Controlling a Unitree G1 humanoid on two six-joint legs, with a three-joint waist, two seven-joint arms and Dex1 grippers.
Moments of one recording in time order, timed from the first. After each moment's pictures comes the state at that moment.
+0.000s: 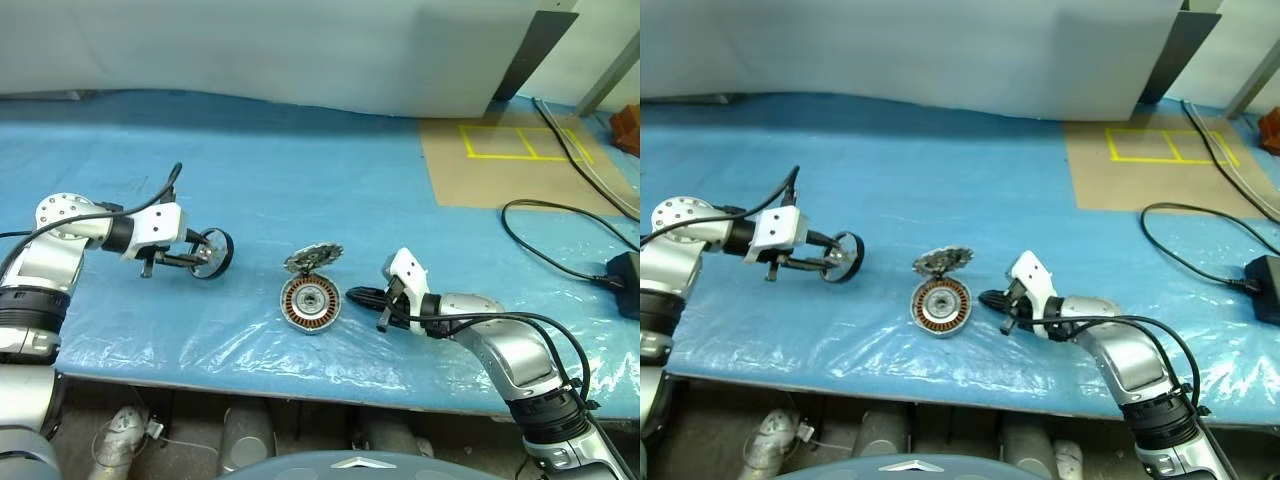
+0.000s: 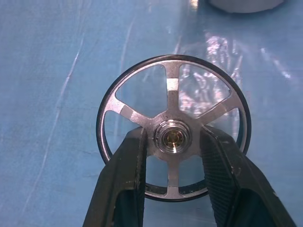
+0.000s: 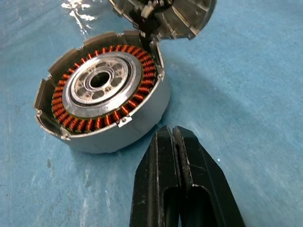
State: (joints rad) left arm -0.50 0.92 -0.07 0.25 -0.11 -0.11 -1.50; right arm -0.15 -0.51 0.17 -0.29 0.34 0.66 0.80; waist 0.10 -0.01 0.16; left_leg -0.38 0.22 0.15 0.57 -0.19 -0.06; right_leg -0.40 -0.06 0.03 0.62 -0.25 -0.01
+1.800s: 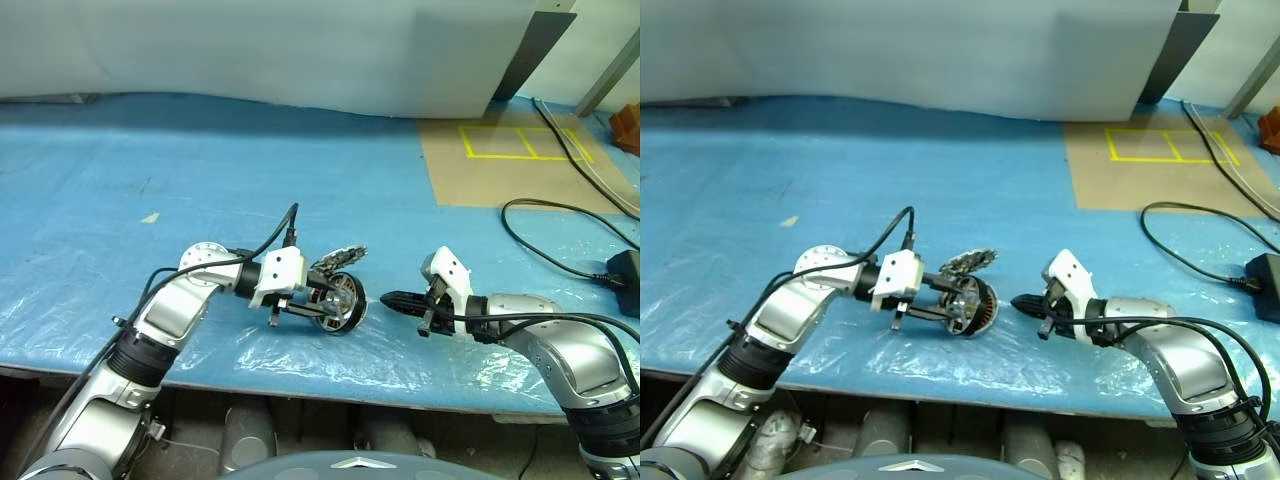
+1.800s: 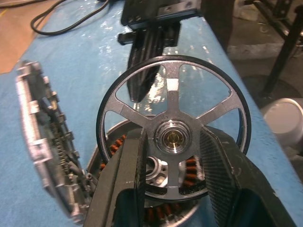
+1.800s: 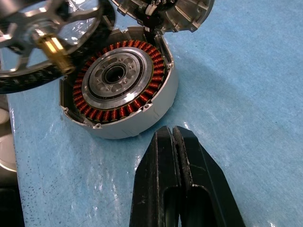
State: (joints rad) left arm -0.44 0.48 -0.34 -0.08 -0.17 0.14 -1.23; right arm -0.07 -0.71 0.04 -0.42 0.46 0.80 0.83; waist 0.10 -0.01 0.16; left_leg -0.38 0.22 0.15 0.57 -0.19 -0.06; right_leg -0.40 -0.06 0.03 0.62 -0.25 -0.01
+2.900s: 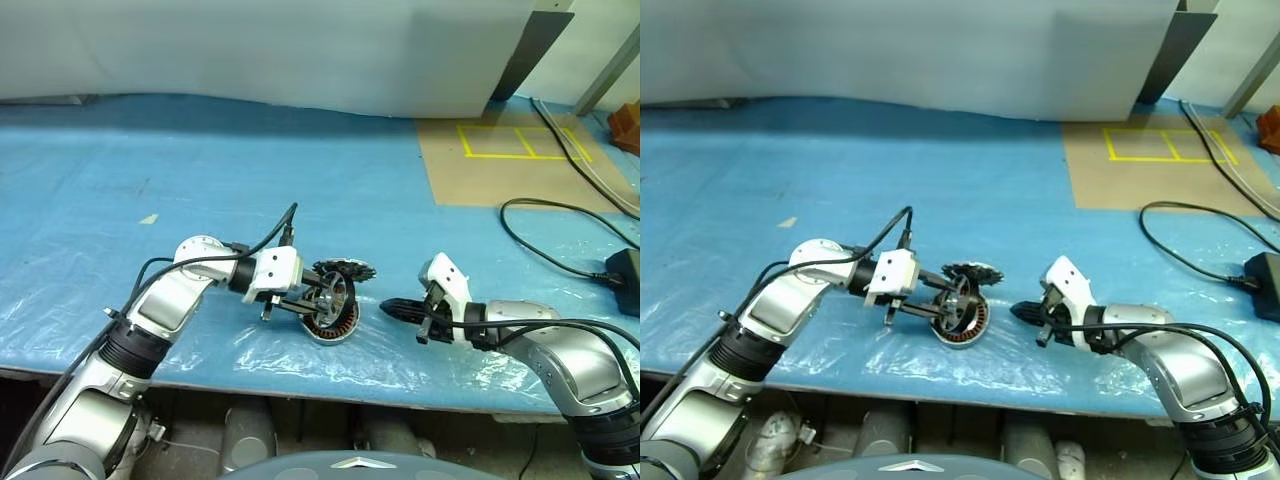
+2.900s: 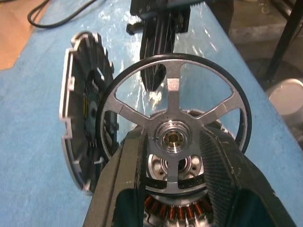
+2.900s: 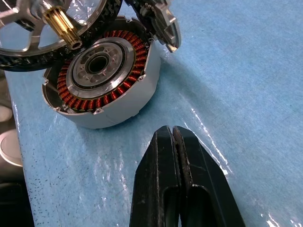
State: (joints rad) left arm -0.47 0.55 -0.35 -0.10 -0.21 0.12 -1.27; right arm -0.05 -0.71 0.05 -0.45 0.47 0.83 0.80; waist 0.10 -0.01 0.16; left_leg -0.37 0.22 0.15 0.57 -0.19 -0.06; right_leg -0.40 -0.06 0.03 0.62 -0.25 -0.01
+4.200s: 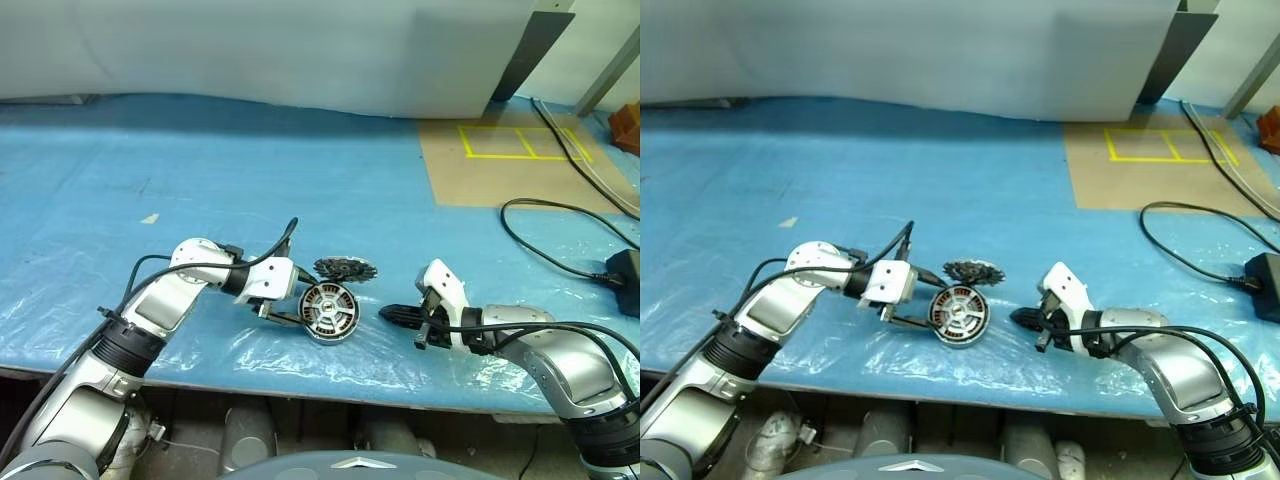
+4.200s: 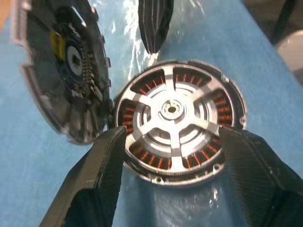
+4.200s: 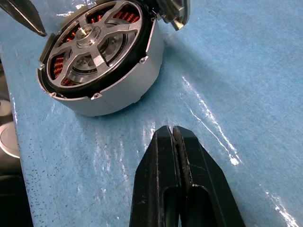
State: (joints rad) left arm -0.47 0.58 -0.37 -0.04 -0.13 0.04 -1.28; right arm -0.04 -0.71 0.08 -0.42 0.45 0.81 0.81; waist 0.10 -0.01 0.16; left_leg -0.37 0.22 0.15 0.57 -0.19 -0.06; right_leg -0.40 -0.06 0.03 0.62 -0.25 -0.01
